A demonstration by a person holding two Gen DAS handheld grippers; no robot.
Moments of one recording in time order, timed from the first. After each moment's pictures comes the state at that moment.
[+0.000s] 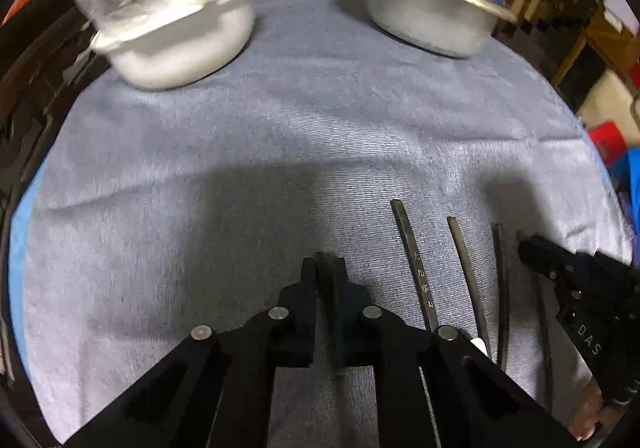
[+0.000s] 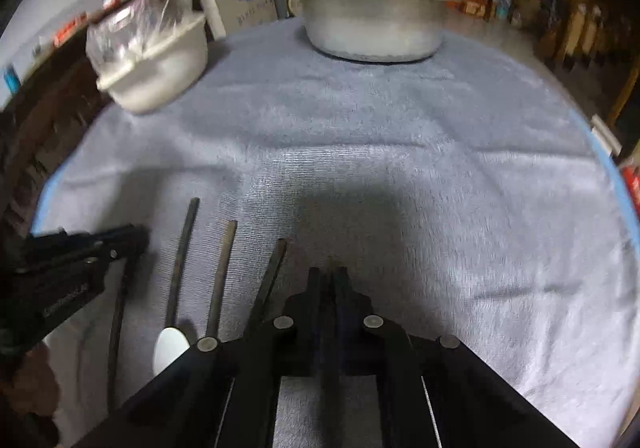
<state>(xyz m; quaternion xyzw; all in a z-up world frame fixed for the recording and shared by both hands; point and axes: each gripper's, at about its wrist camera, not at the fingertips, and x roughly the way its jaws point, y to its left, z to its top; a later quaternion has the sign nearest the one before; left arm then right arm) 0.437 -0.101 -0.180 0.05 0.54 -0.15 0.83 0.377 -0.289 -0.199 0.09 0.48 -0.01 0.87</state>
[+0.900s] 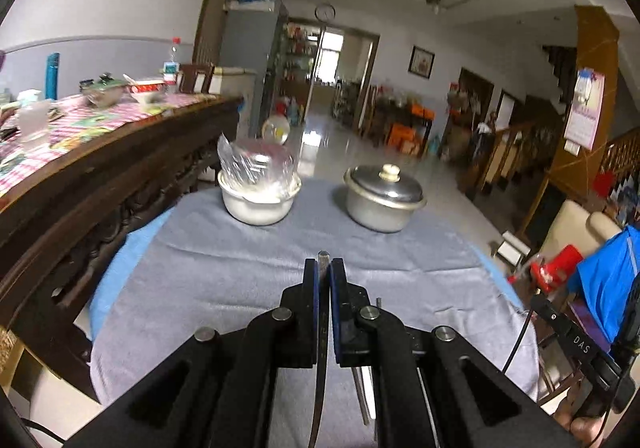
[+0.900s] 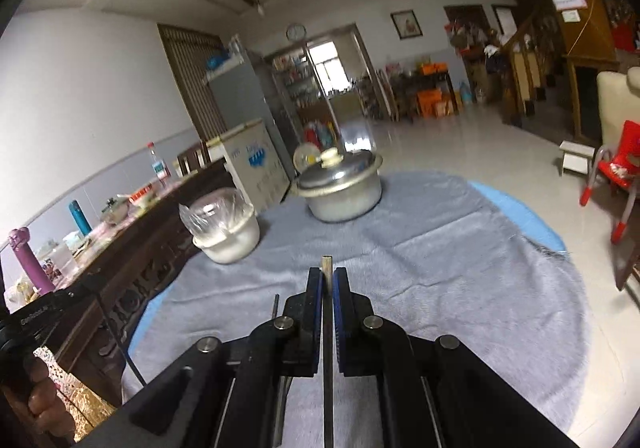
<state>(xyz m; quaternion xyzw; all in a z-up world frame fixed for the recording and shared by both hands) 0.209 -0.017 0.001 -0.07 0.25 -0.14 0.96 0.153 -0.310 -0.057 0.19 0.20 -0.03 0.96</state>
